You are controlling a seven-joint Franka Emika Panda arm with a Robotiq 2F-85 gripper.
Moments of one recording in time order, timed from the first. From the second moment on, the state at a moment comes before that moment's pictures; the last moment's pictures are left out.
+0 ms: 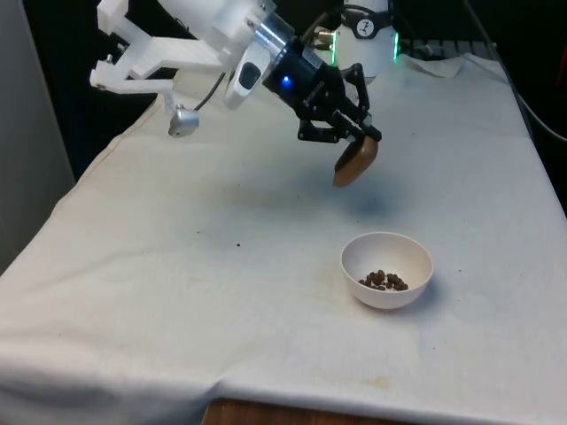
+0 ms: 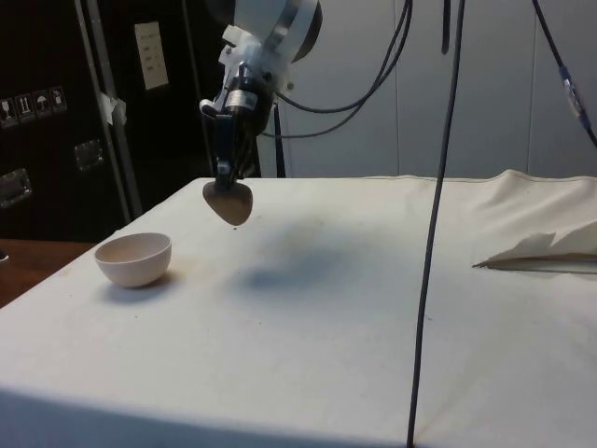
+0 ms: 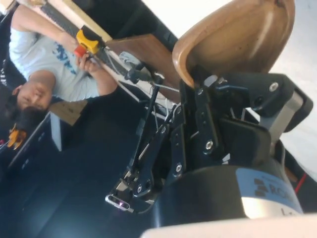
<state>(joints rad) 0.00 0.54 -0.29 -1.82 1.04 1.81 -0.93</state>
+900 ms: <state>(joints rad) 0.01 0.54 -0.29 -1.82 0.93 1.95 -0.82</state>
